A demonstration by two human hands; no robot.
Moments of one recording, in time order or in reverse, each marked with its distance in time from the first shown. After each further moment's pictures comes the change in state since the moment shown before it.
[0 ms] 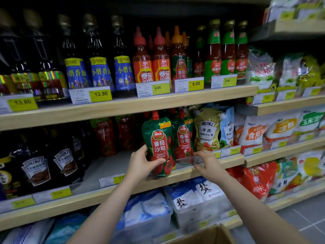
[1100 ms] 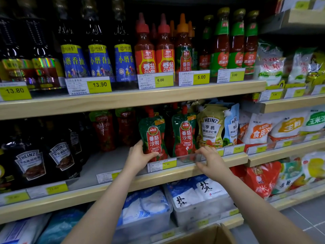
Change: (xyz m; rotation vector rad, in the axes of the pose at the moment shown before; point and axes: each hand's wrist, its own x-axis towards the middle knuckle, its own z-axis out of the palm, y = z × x) left_hand 0.031 -0.037 0.004 0.126 0.016 -0.088; right_hand 0.005 0.011 0.008 -0.037 0.052 -0.059
